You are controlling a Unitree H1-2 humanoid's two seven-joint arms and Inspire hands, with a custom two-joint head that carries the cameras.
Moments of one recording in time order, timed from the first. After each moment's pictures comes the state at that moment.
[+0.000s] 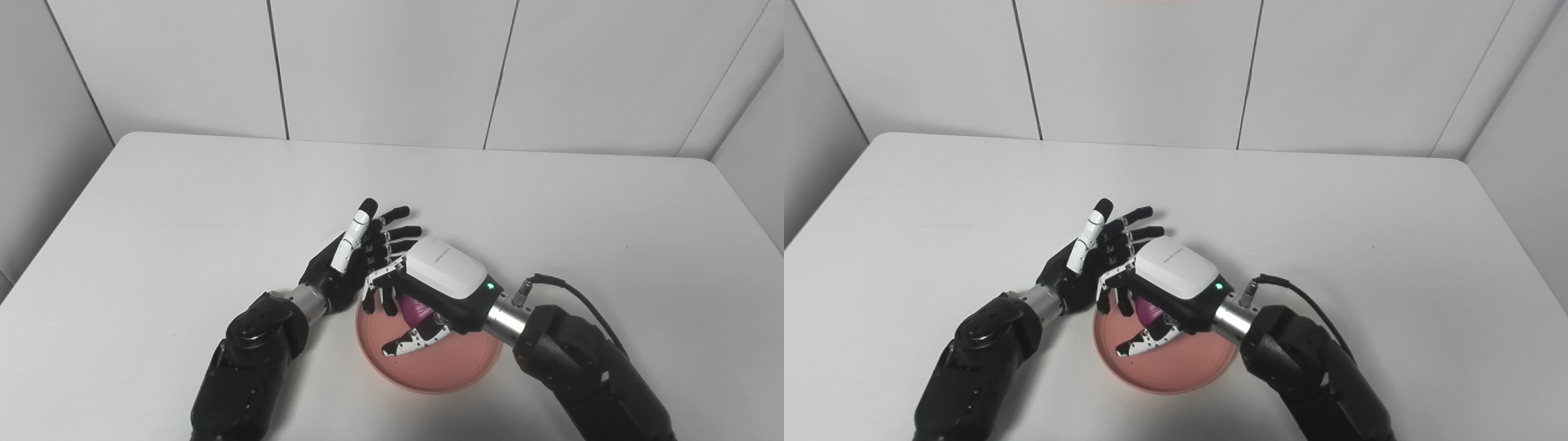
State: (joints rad) left arm -0.28 0.02 -0.11 0.12 -0.25 0.40 -0.35; right arm -0.33 -0.29 0.46 -0.11 -0.66 -0.30 0.38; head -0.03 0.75
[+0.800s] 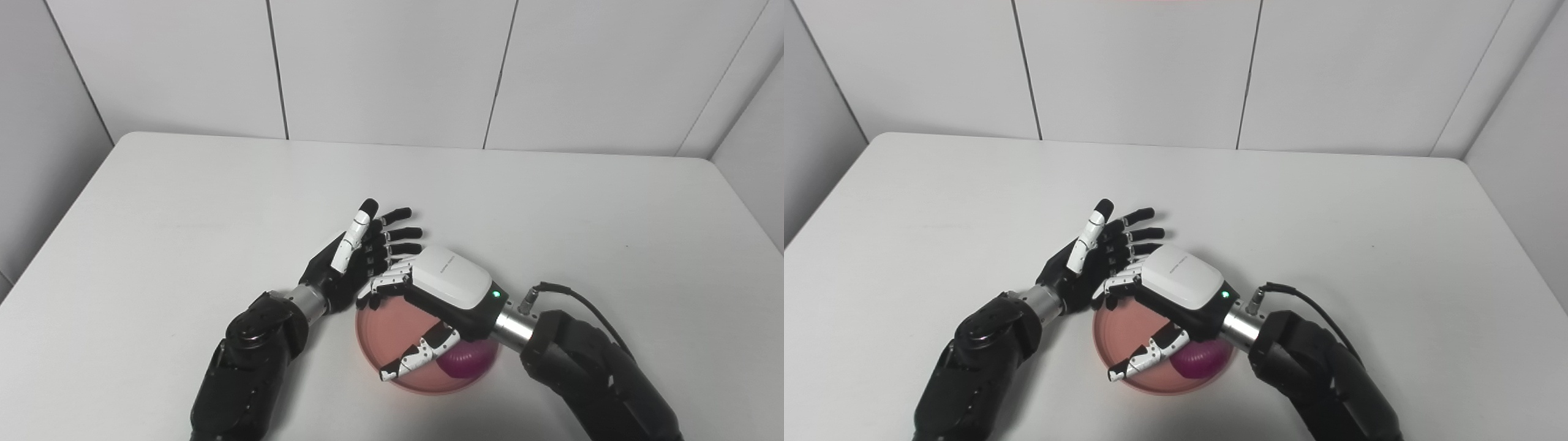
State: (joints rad) left arm -0.28 0.02 -0.12 0.12 -0.24 0.40 -0.35; right arm -0.32 -0.31 0.46 -0.05 -0.66 -0.42 0.32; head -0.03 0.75
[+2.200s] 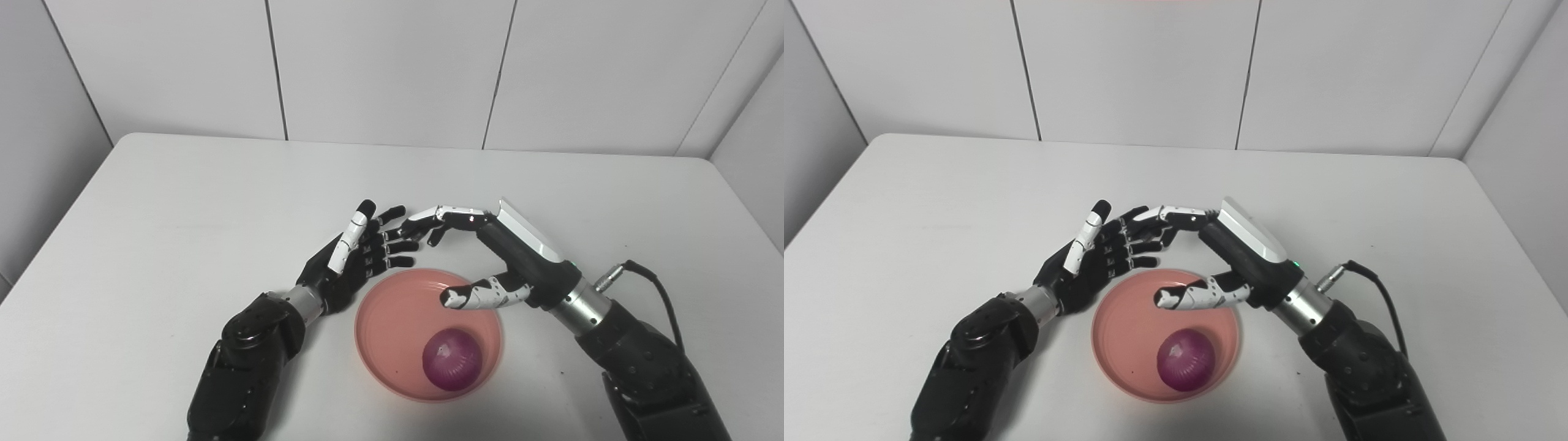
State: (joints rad) left arm -0.28 0.02 -0.10 0.12 -0.26 0.40 -0.37; right arm -0.20 -0.31 0.21 -0.26 -0.08 -0.10 0.42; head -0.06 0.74
